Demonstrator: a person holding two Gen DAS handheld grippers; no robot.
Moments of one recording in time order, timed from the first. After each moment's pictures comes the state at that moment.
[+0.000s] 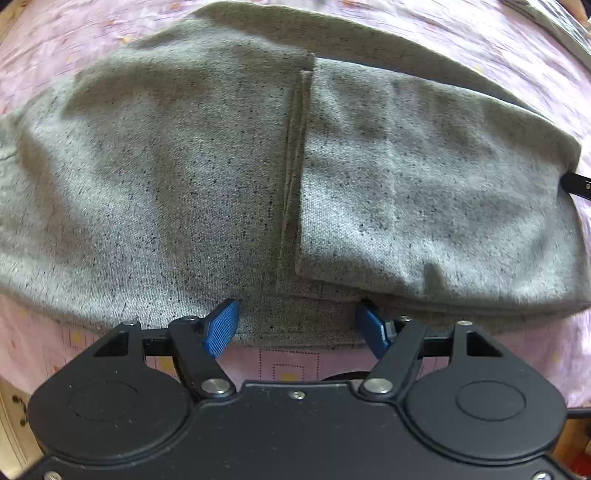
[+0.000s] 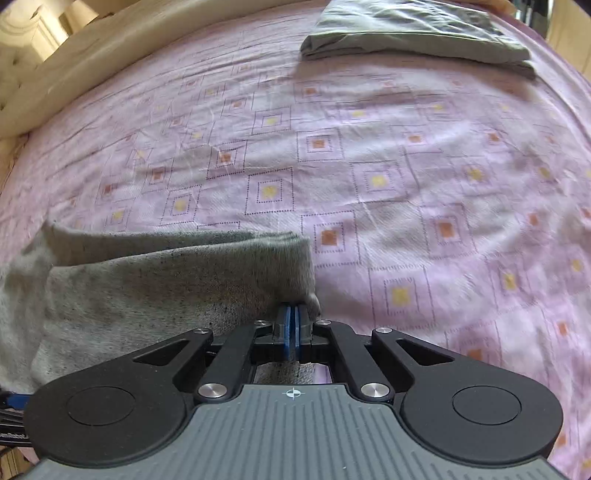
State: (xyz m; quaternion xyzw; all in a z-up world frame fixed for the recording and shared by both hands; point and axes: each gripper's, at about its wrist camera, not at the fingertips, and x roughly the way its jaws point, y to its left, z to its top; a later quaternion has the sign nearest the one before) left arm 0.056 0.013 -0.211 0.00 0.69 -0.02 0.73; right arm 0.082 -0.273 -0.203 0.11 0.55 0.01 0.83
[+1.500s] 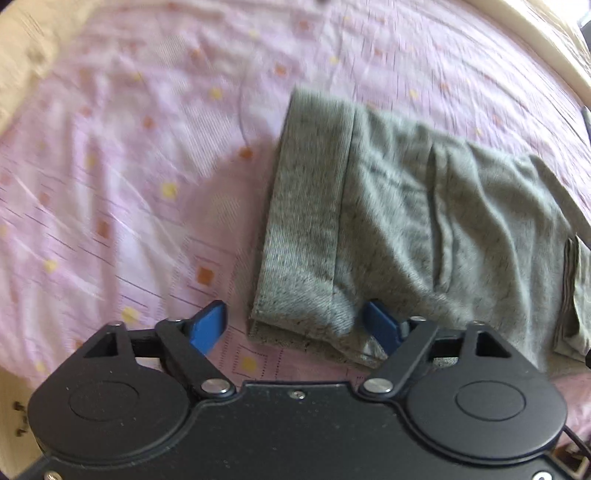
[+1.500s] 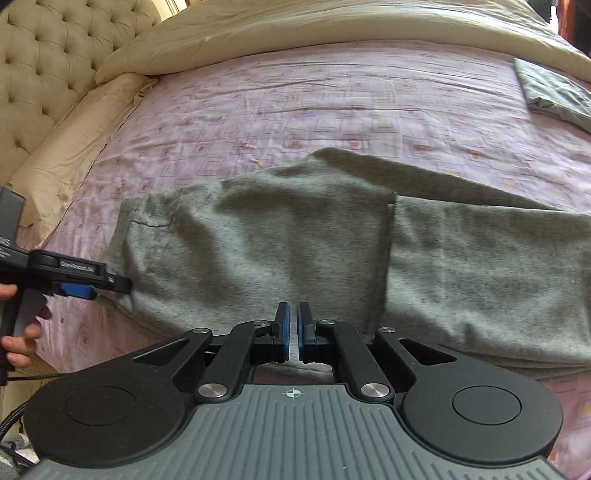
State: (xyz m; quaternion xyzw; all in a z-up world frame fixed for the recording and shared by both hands) left arm 0.058 0.353 -0.207 -0.13 0.64 0.01 0.76; right arm 0.009 0.023 -0.129 0.07 0.51 0.11 0.85
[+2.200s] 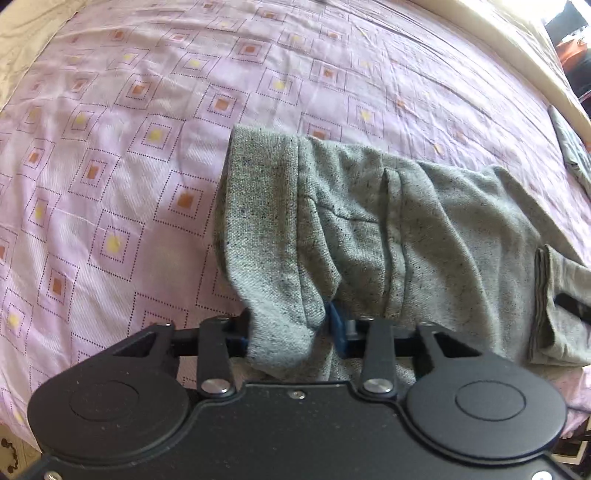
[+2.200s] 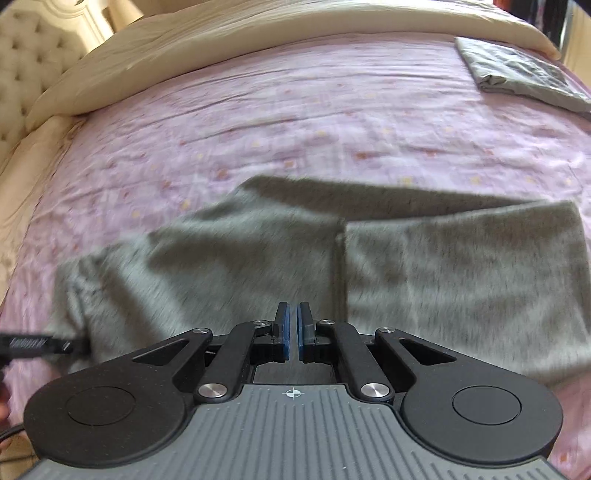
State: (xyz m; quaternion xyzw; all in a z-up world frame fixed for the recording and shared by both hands) left arm 0.089 0.329 -0.197 -0.13 0.61 -0.05 0.78; right arm 0.070 0.005 -0.158 0.11 0.51 0.00 0.86
